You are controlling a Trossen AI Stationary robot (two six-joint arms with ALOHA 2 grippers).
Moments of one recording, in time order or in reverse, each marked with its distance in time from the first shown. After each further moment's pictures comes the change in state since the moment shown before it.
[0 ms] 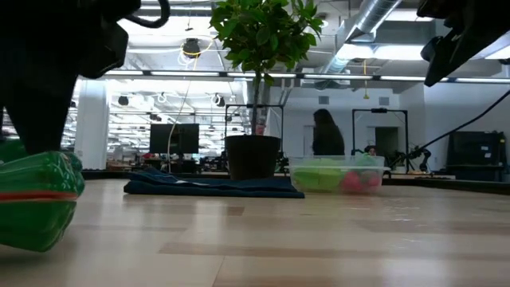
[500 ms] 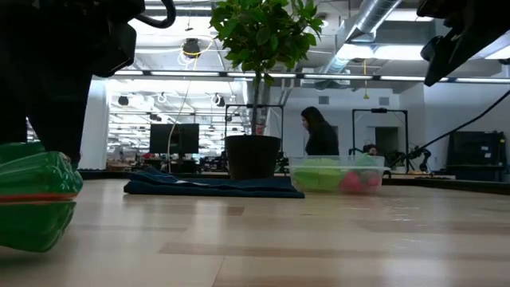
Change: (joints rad) left arm 0.003 0.007 0.000 -0.008 -0.066 0.077; right arm 0.000 0.000 0.000 0.003 0.000 0.000
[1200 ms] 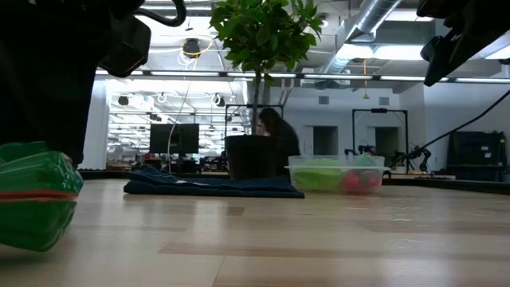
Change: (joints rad) left arm 0.026 -0.001 0.000 0.020 0.036 0.161; right arm 0.000 0.000 0.000 0.000 0.000 0.000
